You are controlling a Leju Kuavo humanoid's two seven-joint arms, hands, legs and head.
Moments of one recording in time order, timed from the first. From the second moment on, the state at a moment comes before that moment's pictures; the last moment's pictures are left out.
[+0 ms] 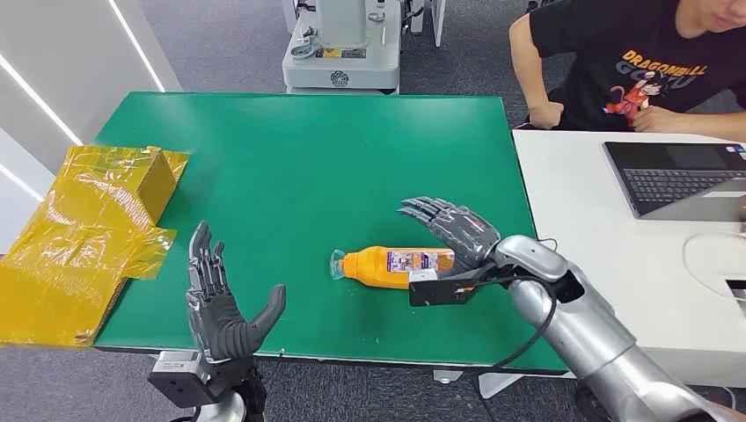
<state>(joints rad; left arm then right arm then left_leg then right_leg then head) 0.07 -0.21 -0.29 -1.53 -0.11 0.40 -0.70 -0.74 -0.29 0.73 -1.05 0.79 0.24 -0.39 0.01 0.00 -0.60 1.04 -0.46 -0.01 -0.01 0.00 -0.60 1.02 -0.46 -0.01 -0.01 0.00</state>
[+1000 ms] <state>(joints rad) 0.06 -0.17 -0.36 -1.55 -0.08 0.43 -0.70 -0.80 -0.26 0.98 -0.60 0.61 0.15 -0.36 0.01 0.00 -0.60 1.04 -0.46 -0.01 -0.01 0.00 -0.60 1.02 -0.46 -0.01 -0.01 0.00</state>
